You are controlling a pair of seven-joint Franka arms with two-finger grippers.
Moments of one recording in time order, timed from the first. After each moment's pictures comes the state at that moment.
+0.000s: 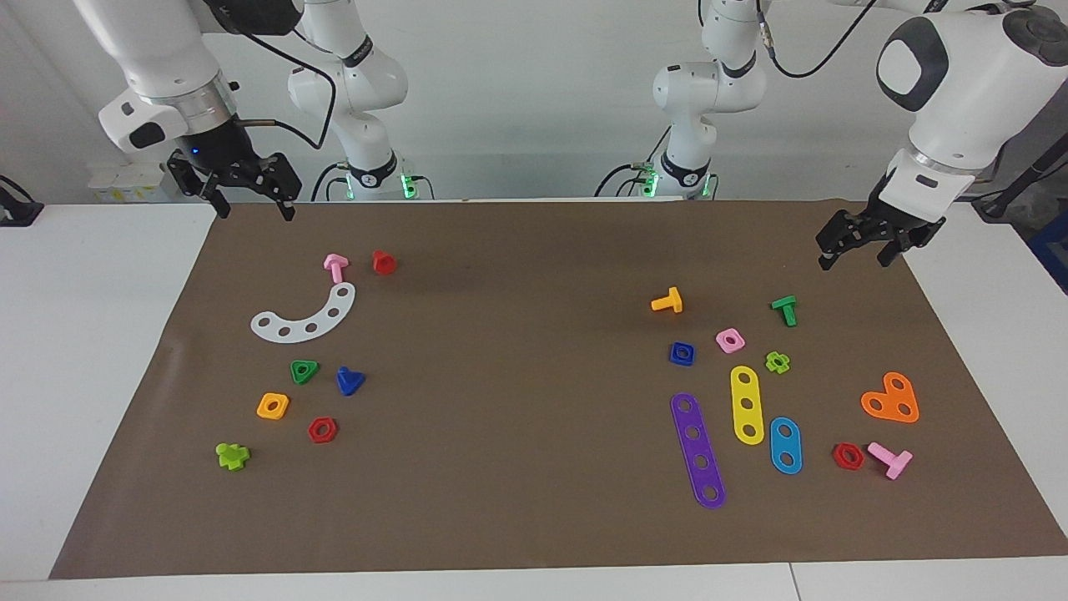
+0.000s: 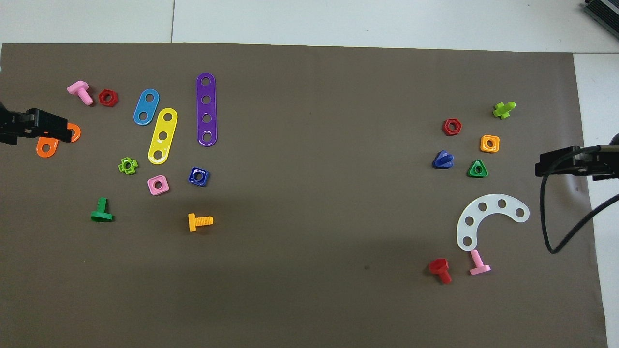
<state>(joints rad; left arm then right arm) -0.06 0.09 0.08 -1.54 -0.01 1.65 0.03 0.16 -0.08 -0.17 -1.64 -0.02 1.56 0.09</state>
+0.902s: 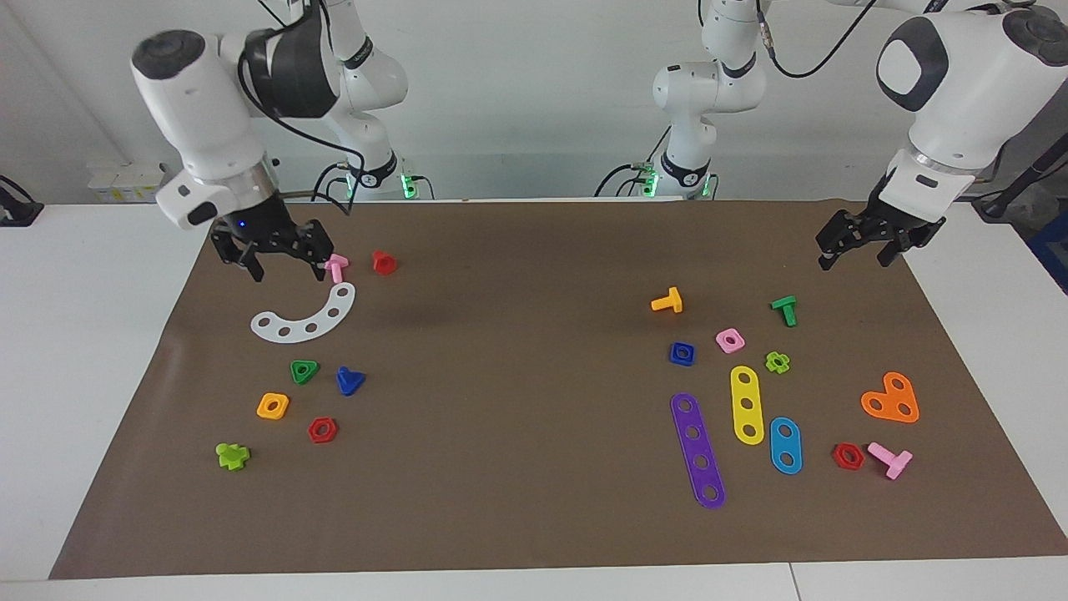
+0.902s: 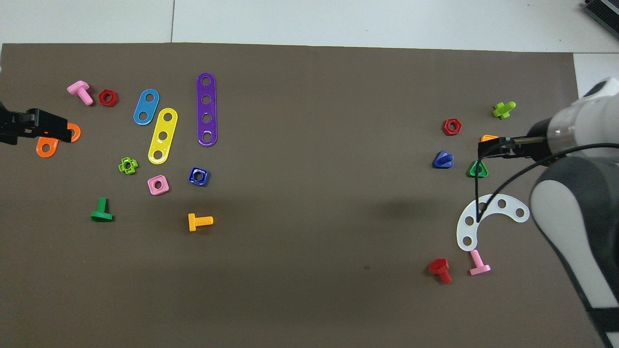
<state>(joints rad) -0.06 0.09 0.08 -1.54 -0.01 1.65 0.03 0.21 0.04 -0.16 -1.85 0.04 1.98 -0.01</state>
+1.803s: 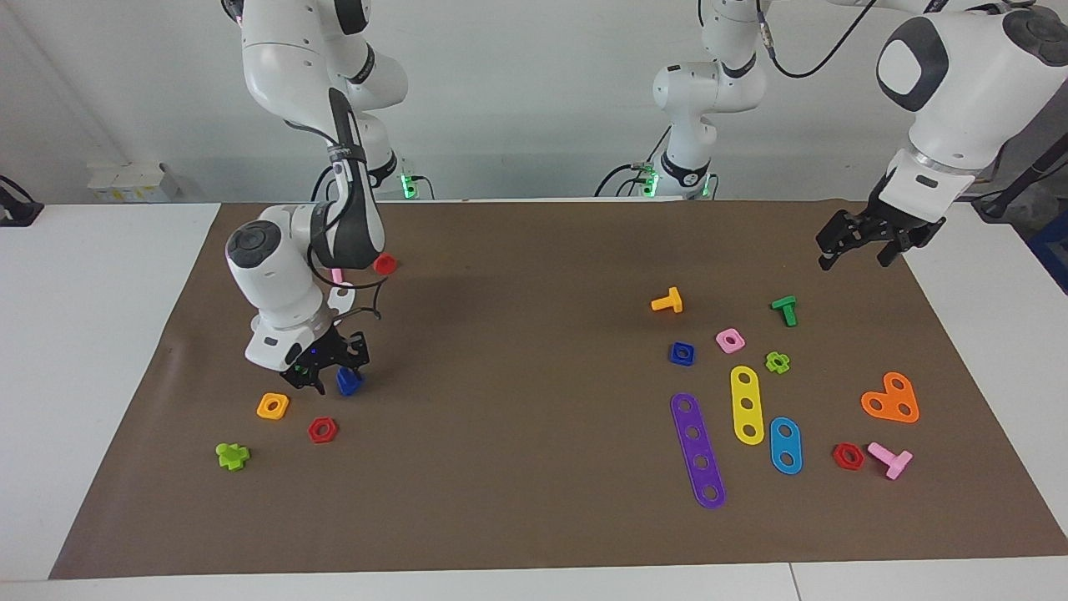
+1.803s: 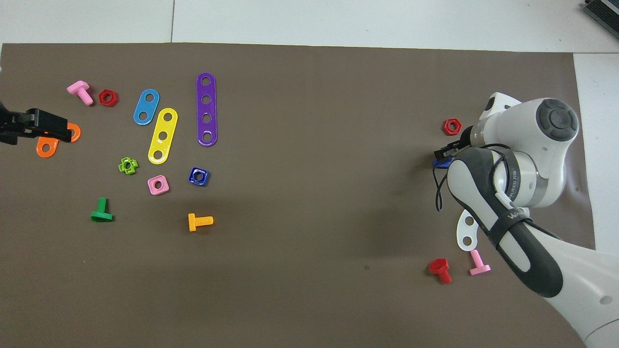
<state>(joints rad) -0.06 0.09 0.08 -1.54 -0.01 1.65 0.03 0.20 0.33 -0.17 -1.95 0.13 2.36 -0.43</state>
